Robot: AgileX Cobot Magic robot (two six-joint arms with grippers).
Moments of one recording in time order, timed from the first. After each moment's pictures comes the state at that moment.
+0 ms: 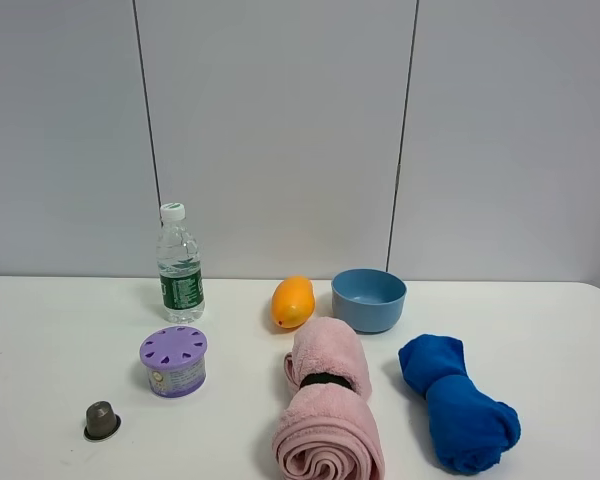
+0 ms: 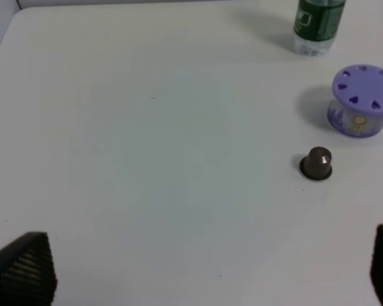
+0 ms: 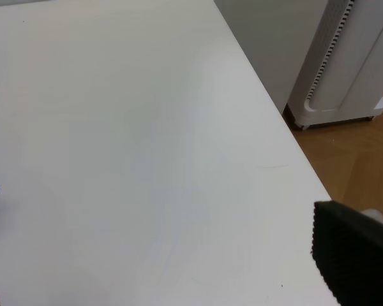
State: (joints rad) left arm 0.01 -0.01 -0.51 0.00 1.06 0.02; right arm -0.09 0.00 -0.50 -0.07 1.07 0.02
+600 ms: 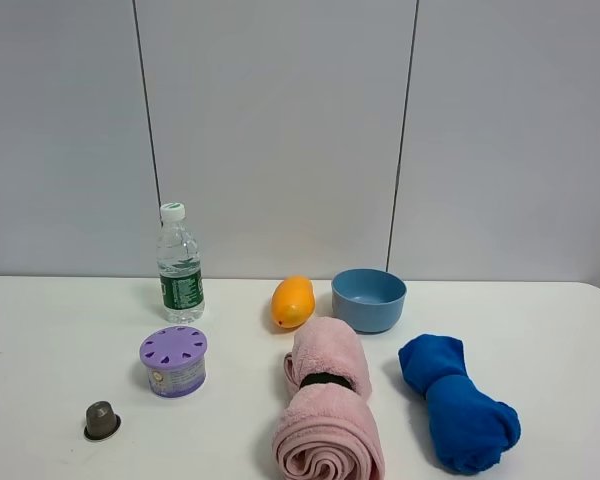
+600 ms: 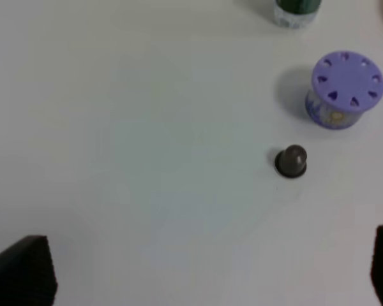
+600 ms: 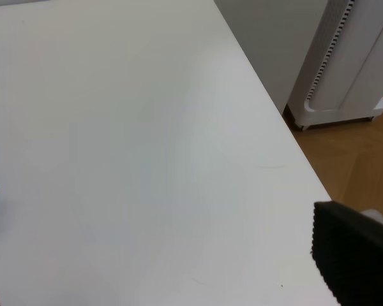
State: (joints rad) left arm 0.01 0.51 -0.73 -0.06 0.99 0.02; right arm -0.09 0.00 -0.50 -0.07 1.07 0.02
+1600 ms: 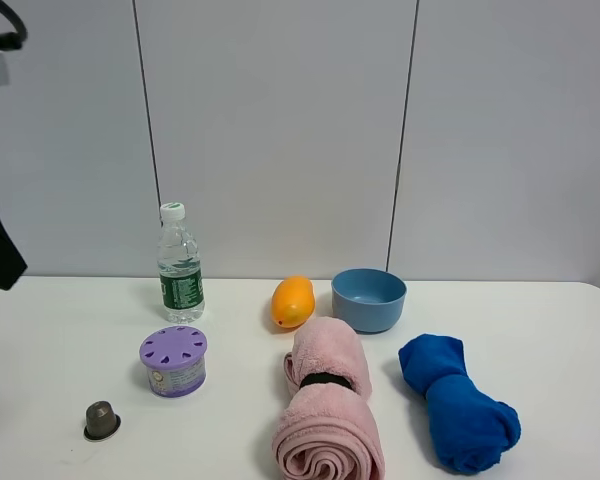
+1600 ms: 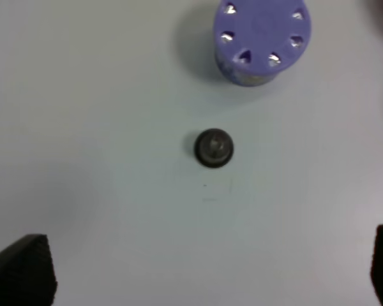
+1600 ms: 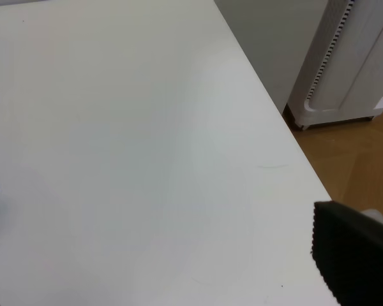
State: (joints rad) left arm -0.23 1.12 -0.84 -0.14 0.80 0.16; right arm -0.09 0.00 -0.50 -0.07 1.07 0.02
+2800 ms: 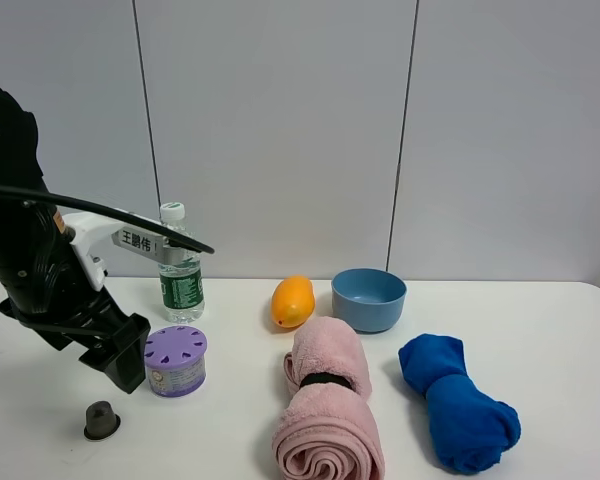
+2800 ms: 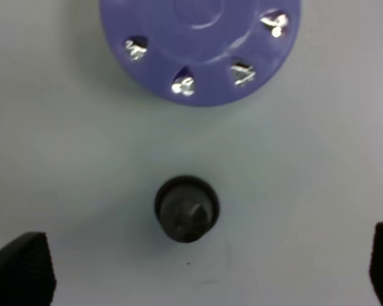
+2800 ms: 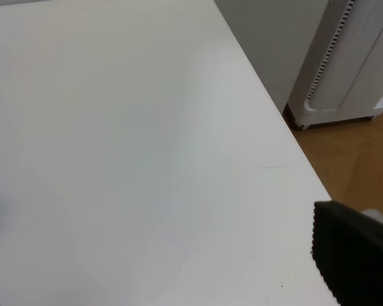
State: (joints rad) left arm -0.38 1.69 -0.94 -0.02 0.58 0.16; right arm -0.09 0.00 -0.50 -0.07 1.07 0.02
